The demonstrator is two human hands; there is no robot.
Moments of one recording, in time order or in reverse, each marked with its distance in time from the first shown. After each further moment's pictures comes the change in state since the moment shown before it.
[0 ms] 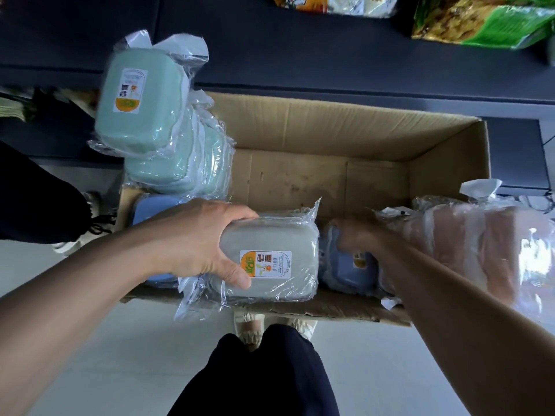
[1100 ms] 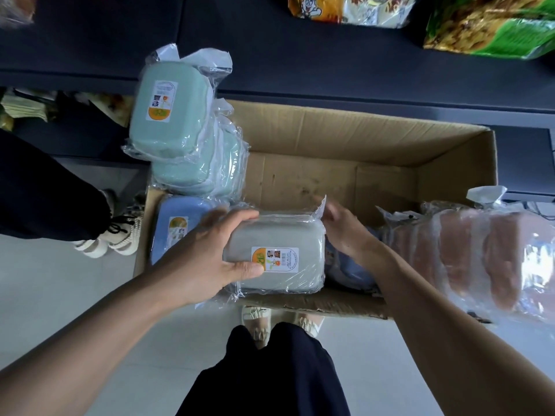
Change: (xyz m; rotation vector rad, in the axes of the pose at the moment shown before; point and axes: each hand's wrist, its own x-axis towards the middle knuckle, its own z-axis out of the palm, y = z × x) left_hand -0.029 -0.014 0.030 -0.269 0.216 -0.027; right_hand -0.042 -0.054 -0.011 0.888 0.223 -0.164
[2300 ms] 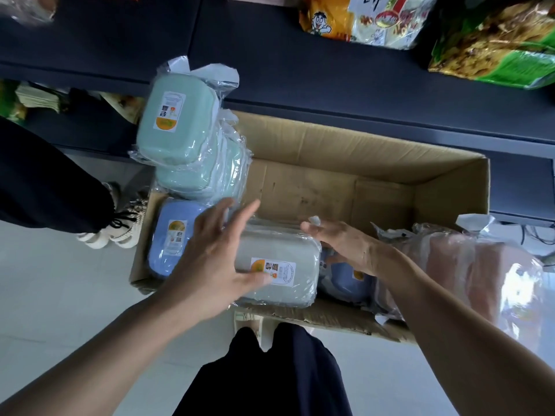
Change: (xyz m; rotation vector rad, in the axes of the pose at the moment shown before) left_hand -0.002 0.021 0.016 0.013 0.241 0.030; right_hand -0.013 -0.016 -0.030 0.141 -0.405 0.113
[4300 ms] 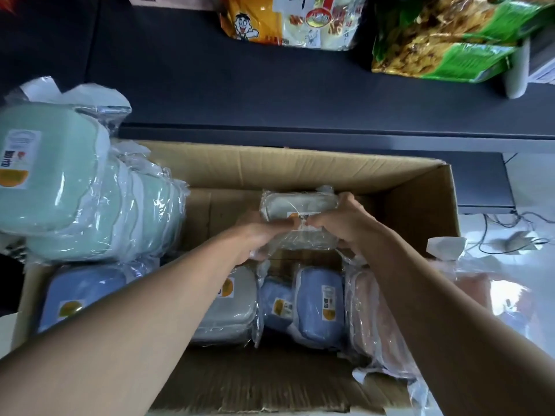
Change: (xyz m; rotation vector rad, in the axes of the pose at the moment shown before) left_hand 0.206 0.032 0.110 -0.629 -0.356 -0.504; right_hand 0.045 -0.006 -0.101 -0.069 0.649 0.186
